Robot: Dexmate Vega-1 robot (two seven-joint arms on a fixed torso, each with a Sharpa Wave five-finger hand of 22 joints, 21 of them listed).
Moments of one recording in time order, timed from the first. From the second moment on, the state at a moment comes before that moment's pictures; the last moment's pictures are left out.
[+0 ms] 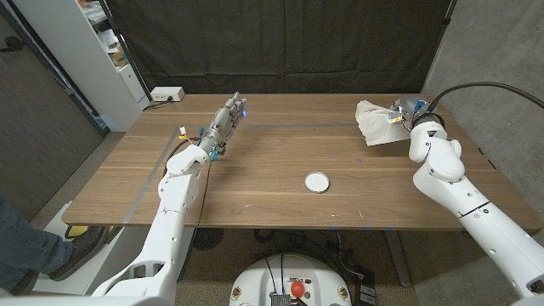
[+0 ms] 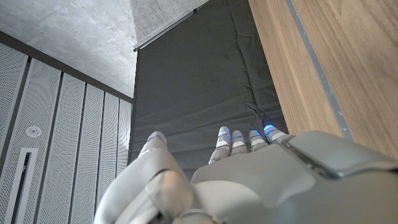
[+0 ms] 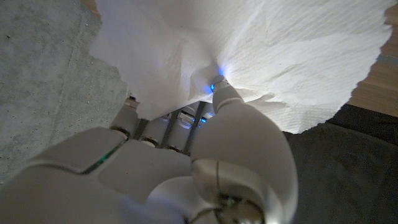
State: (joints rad) left arm 0.87 0.07 -0.13 -1.39 -0.19 -0.05 -0.52; left_hand 0.27 0.03 0.23 -0.02 0.19 0.04 0.10 0.19 0.18 -0.10 0.05 0.21 0.19 -0.17 0.06 0.19 0.18 -0.18 0.05 0.20 0.18; right arm -0.97 -0.66 -0.25 -1.92 -0.92 -0.65 0.18; right_hand 1.02 0.12 0.29 -0.13 0.20 0.85 -0.17 0.32 0.22 0.81 -0.12 0.43 0.29 0.67 -0.06 0.50 0.43 0.55 0.10 0.20 0.17
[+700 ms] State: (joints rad) left arm 0.86 0.07 -0.13 -1.37 -0.19 -0.06 -0.53; left_hand 0.27 0.03 0.23 -0.02 0.19 0.04 0.10 0.19 0.18 -0.10 0.05 0.21 0.19 -0.17 0.06 0.19 0.18 -0.17 0.05 0.20 0.18; right arm -0.97 -0.65 -0.24 -1.95 -0.96 -0.64 0.19; right_hand 1.02 0.12 0.29 -0.13 0.20 0.86 -0.17 0.32 0.22 0.83 -0.12 0.43 0.29 0.68 -0.07 0.49 0.43 0.55 0.10 0.20 0.17
